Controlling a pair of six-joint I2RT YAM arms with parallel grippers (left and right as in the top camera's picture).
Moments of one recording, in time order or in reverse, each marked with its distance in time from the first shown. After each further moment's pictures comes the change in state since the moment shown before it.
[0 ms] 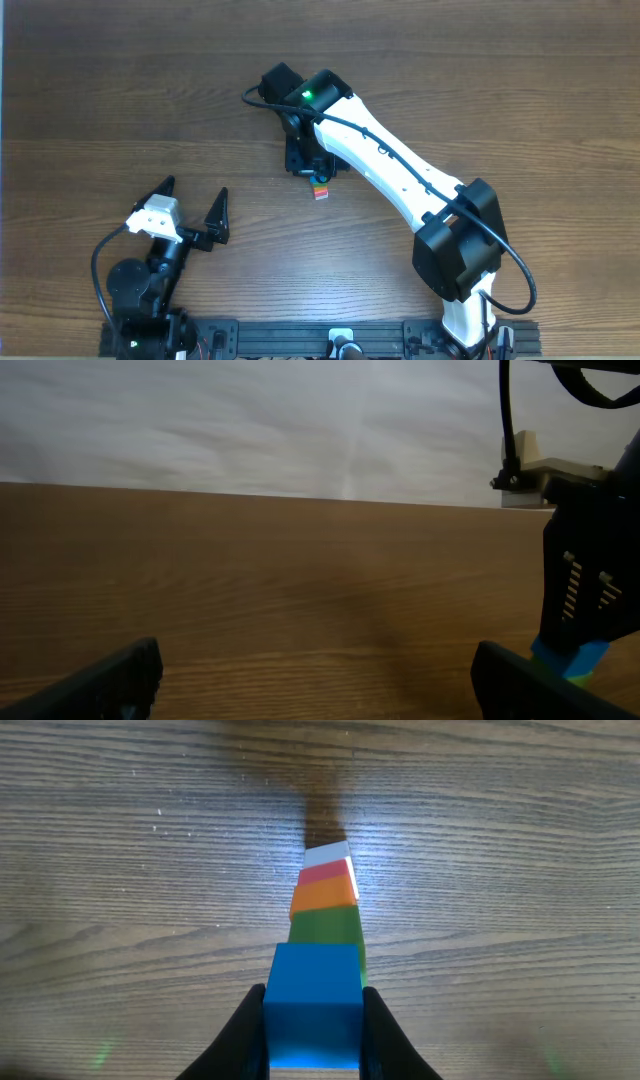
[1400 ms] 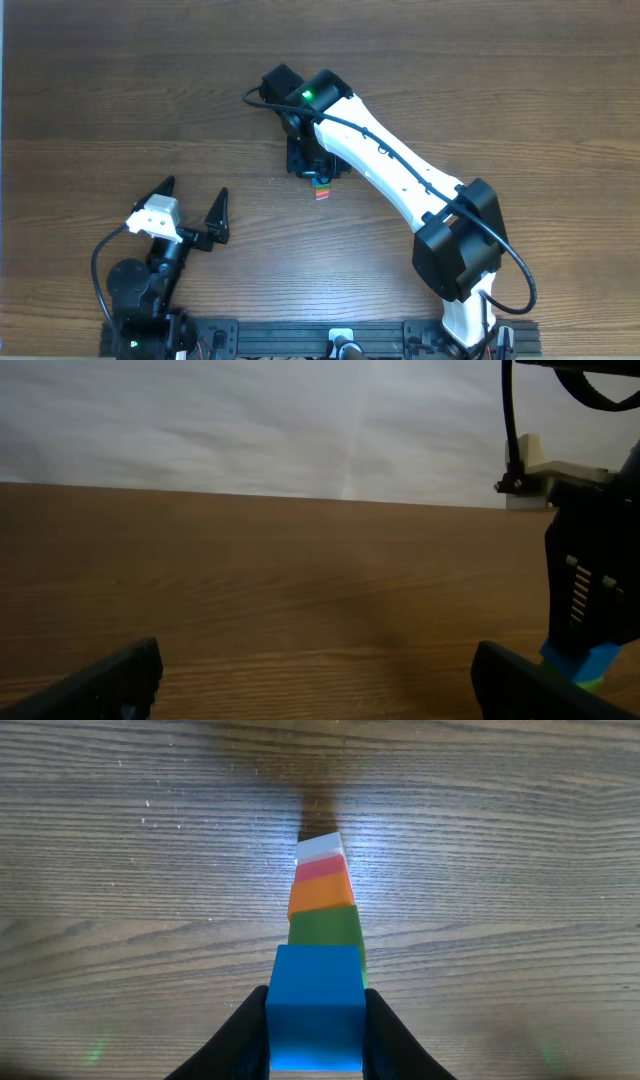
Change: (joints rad) left arm 0.000 0.000 0.000 0.000 0.000 0.000; right arm 0.000 0.000 -0.001 -0.018 0.000 0.004
